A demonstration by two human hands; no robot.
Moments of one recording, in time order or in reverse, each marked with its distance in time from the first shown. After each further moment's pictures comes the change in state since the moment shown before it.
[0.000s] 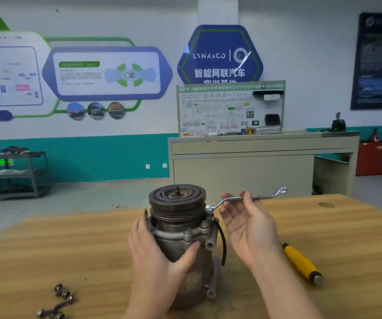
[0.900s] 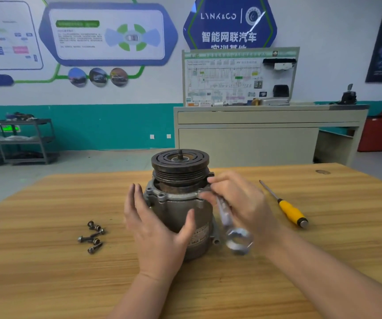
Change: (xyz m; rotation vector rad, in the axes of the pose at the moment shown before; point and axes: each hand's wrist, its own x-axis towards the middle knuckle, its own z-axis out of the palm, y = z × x) left_hand -0.055 0.008 -0.035 0.171 0.232 0.053; right_hand -0.073 0.001 0.008 -1.356 -0.723 -1.186
